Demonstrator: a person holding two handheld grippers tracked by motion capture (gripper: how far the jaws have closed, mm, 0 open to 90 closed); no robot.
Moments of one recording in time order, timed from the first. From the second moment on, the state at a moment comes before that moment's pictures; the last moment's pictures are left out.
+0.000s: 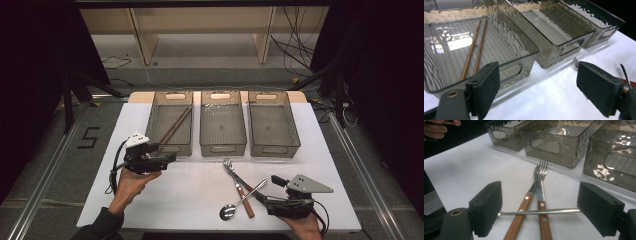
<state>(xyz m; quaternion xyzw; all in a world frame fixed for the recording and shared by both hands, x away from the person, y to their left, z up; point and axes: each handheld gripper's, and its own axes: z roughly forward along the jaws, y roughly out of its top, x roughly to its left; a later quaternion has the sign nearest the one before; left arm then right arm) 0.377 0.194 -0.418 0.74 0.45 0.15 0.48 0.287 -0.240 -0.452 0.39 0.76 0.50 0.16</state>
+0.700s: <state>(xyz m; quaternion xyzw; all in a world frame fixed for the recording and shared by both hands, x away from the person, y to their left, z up) 0.348 0.185 -0.435 0.76 0.40 0.14 0.49 0.286 -0.241 -0.452 0.39 0.76 0.50 0.16</state>
